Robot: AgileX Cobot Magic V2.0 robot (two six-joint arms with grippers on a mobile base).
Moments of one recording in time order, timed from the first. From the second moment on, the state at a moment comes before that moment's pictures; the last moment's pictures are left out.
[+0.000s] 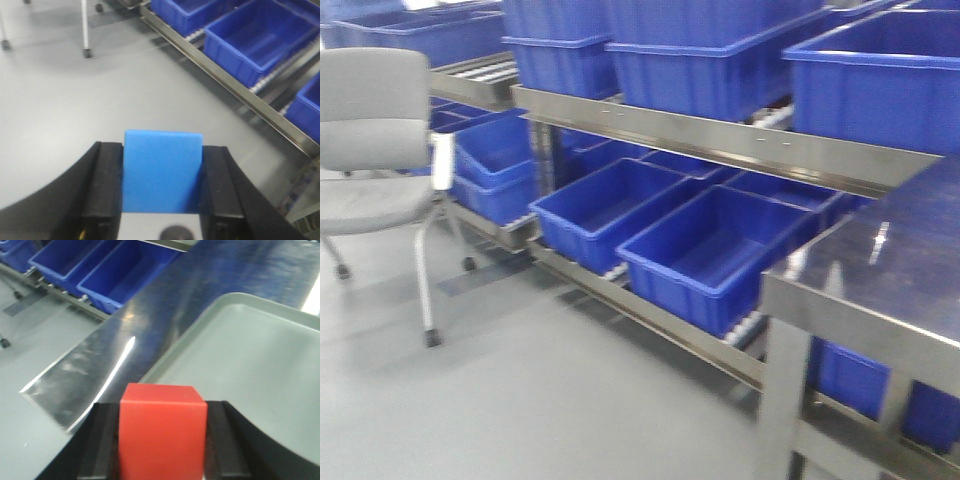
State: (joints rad) left arm -0.10 0.60 -0.29 0.09 0.27 -0.35; right arm -0.05 0.52 -0.35 0.01 0.34 0.19
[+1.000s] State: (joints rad) left arm -0.10 0.60 -0.29 0.09 0.27 -0.35; right arm -0.05 0.52 -0.35 0.01 0.34 0.19
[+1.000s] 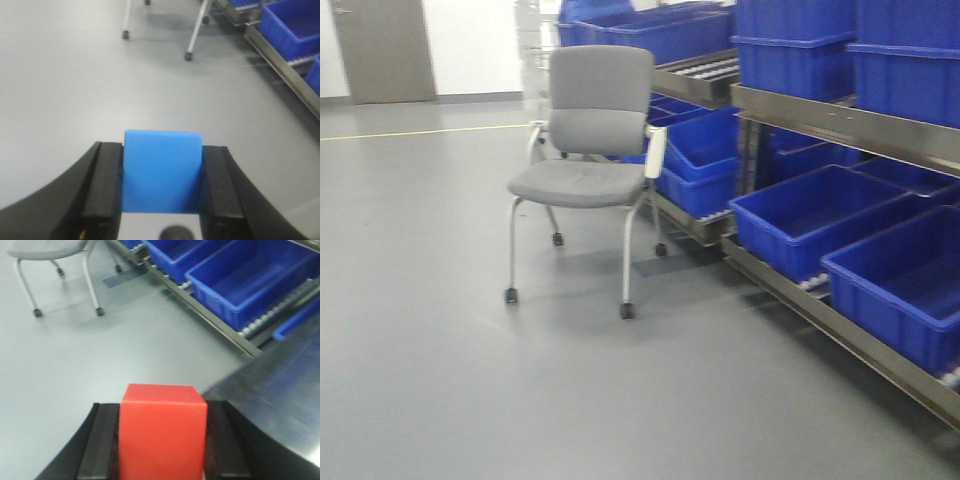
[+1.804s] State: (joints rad) left arm -0.10 0.60 -0.29 0.09 0.27 -0.35; right arm -0.05 0.52 -0.35 0.01 0.34 0.19
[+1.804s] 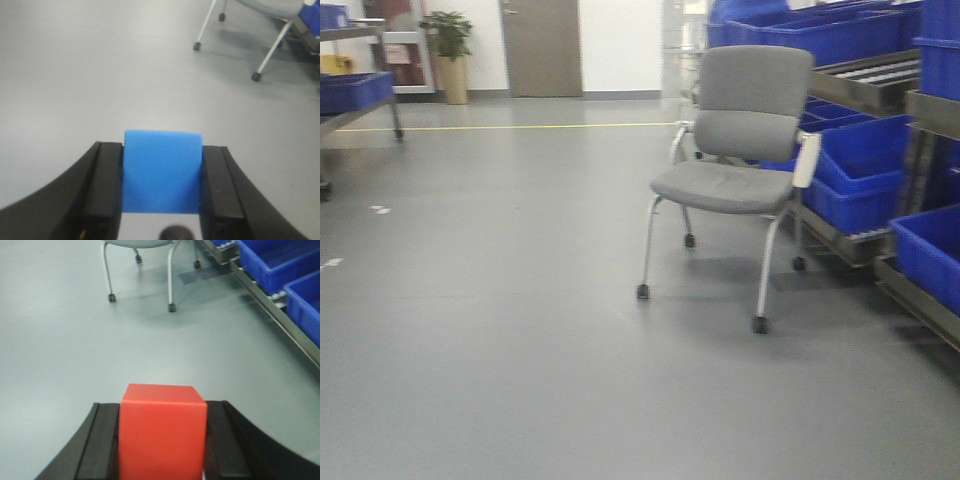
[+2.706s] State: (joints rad) left arm -0.10 0.60 -0.29 0.09 0.27 -0.35; right arm -0.05 0.52 -0.35 0.01 0.35 0.19
